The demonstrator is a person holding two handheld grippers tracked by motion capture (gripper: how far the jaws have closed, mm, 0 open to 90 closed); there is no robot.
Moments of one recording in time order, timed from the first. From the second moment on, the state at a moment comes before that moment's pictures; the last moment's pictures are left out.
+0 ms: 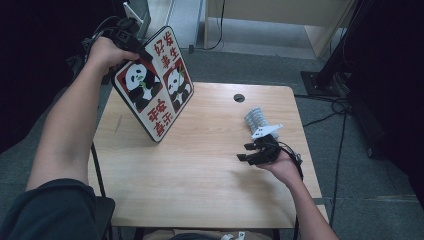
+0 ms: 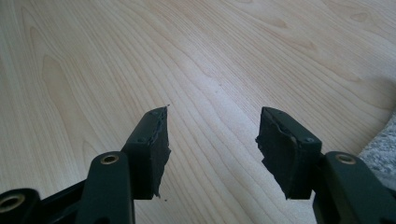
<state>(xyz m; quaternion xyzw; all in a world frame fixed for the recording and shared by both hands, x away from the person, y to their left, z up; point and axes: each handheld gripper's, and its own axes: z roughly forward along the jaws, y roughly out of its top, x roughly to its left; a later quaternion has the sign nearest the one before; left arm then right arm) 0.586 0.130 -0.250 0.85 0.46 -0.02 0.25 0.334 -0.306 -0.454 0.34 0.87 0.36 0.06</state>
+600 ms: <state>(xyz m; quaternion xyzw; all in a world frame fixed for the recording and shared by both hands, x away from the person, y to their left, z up) 0.558 0.102 -0.215 0.88 0.40 -0.03 0.24 0.338 -0.319 -0.452 0.36 0.86 0.37 0.07</state>
